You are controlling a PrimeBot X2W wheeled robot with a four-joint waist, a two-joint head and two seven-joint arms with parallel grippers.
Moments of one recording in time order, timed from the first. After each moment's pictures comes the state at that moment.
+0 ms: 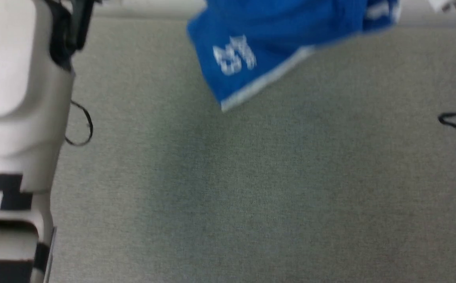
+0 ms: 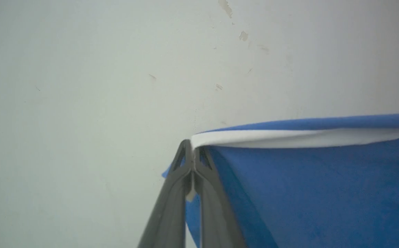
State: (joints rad) left arm -1.15 0.32 -0.33 0.42 -0.40 0.02 -0.03; right arm -1.04 -0.22 0.07 0.22 0.46 0.13 0.44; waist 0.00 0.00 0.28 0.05
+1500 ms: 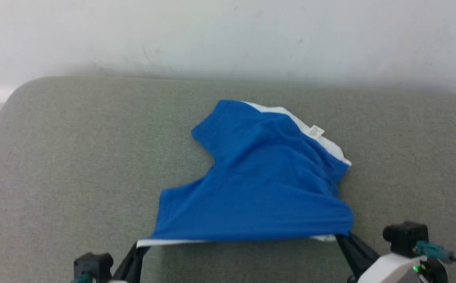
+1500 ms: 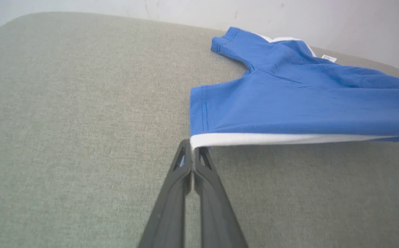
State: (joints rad) left arm 0.21 0.33 -0.28 -0.12 -0.43 0.21 0.08; right arm 0.15 -0.14 0.15 -0.07 0.39 0.13 0.20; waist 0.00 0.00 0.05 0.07
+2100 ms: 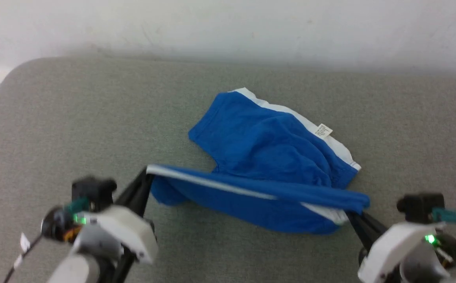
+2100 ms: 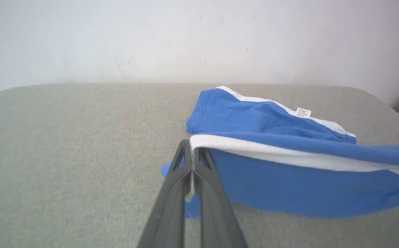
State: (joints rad) left arm -0.04 0.39 -0.30 -0.22 -0.45 0.14 0.22; right arm 0.13 -0.07 0.03 -0.23 0.38 0.13 0.49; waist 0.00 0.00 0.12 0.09
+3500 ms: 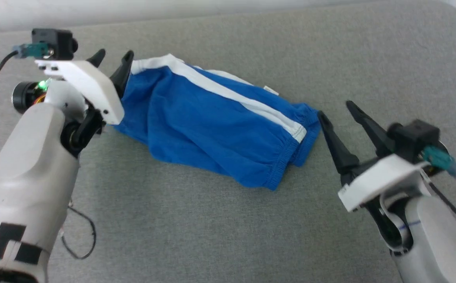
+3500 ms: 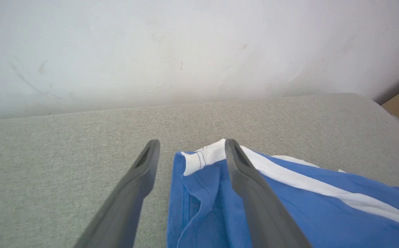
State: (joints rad) left arm -0.90 0.38 -0.44 0.72 -0.71 -0.12 0.13; right arm -0.33 -0.18 0.23 0.10 0.34 0.13 0.00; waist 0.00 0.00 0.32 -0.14
